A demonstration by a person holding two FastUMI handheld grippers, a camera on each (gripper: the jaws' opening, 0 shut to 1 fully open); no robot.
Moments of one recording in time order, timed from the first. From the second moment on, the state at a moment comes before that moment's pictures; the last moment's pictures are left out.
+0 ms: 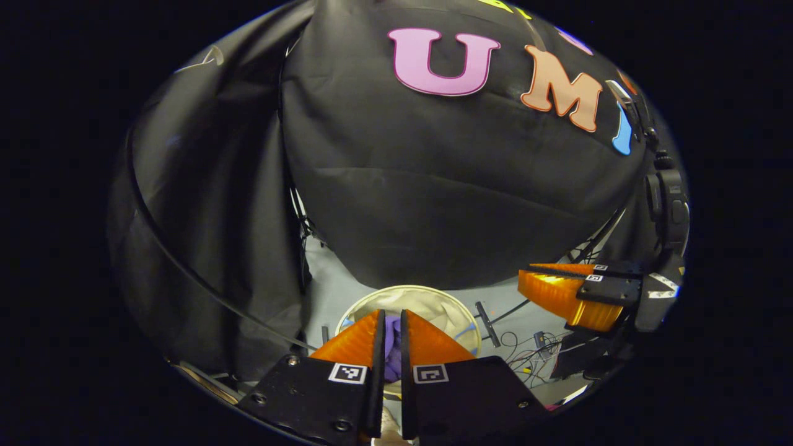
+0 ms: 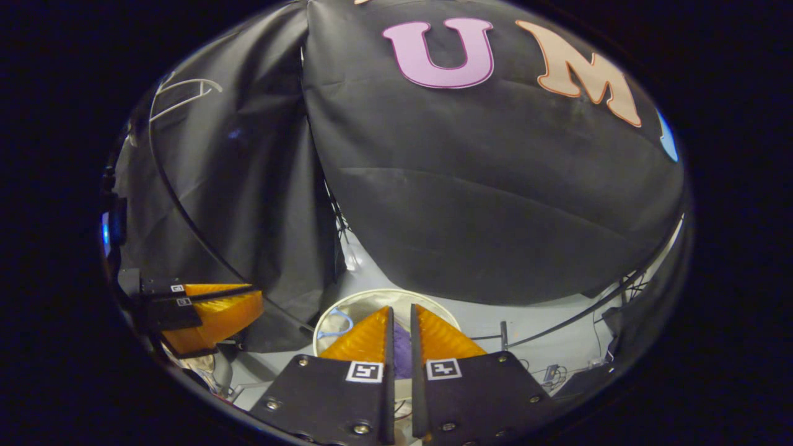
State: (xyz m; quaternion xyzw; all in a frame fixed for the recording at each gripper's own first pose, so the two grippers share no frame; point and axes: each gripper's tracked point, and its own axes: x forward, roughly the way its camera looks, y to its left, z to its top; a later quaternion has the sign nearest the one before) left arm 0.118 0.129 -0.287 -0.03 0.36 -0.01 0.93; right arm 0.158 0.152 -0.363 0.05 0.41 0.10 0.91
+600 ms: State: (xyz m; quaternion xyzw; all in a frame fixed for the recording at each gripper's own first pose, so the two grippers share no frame) left arm 0.146 0.103 -0.163 0.00 0.21 -0.04 0.98; right arm 0.185 0.125 -0.225 0.06 0.26 0.06 0.96
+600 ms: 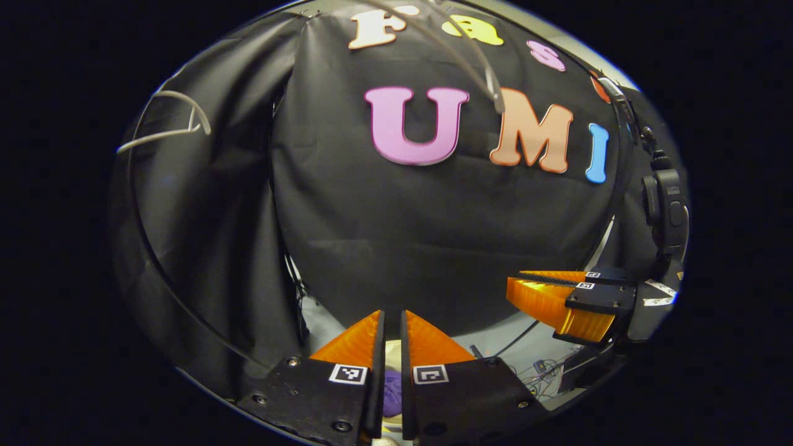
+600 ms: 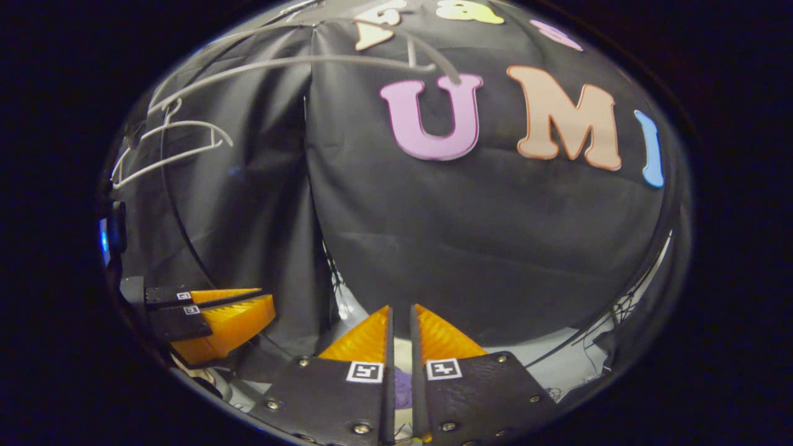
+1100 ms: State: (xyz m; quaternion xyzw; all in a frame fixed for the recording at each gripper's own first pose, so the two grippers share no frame) left arm 0.121 0.083 -0.032 0.00 0.07 -0.07 0.99; right arm 0.160 0.096 -0.091 0.06 0.13 0.00 0.99
